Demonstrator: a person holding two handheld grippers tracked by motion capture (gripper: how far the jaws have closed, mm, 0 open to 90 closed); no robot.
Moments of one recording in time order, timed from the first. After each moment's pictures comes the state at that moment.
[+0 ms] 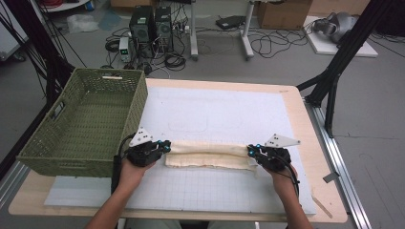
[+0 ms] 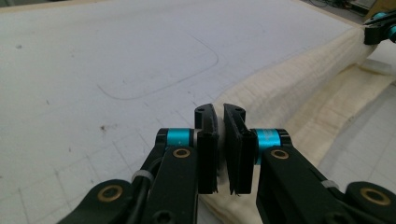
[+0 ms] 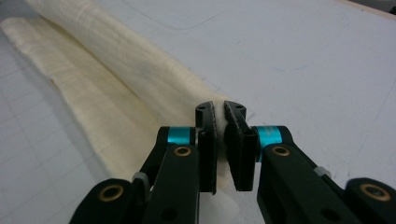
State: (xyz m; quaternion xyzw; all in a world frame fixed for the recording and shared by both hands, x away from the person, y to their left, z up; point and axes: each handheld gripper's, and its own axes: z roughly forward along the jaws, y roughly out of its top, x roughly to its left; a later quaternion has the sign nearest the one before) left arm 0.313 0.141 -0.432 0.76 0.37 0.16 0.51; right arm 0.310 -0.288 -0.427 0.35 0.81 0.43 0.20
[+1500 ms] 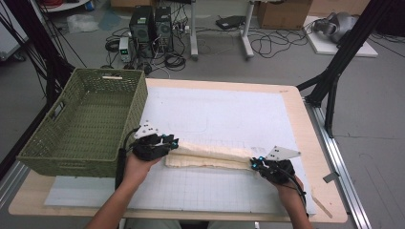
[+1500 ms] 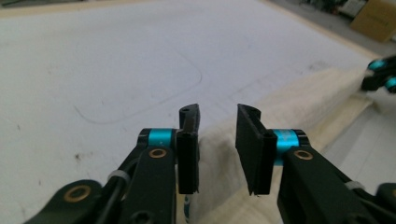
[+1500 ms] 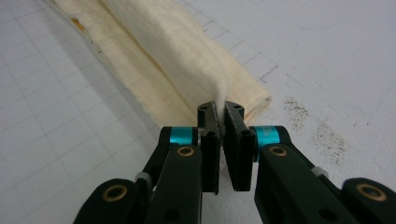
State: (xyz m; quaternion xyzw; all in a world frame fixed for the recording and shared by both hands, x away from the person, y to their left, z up) left arm 0.324 0.121 -0.417 0.76 0.38 0.14 0.51; right arm 0.282 -0.294 -0.436 0.33 0.84 0.40 0.19
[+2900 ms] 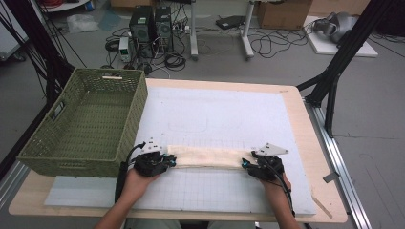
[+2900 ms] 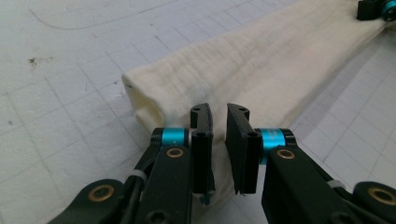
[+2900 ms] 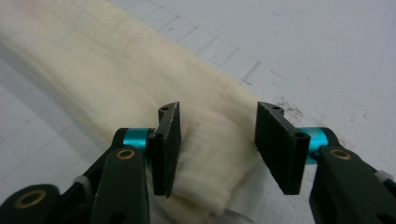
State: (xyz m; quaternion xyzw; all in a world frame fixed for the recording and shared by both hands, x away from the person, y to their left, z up) left arm 0.300 0.123 -0.452 0.80 0.39 0.11 0.45; right arm 0.292 -0.269 -0.448 0.41 0.81 0.36 0.23
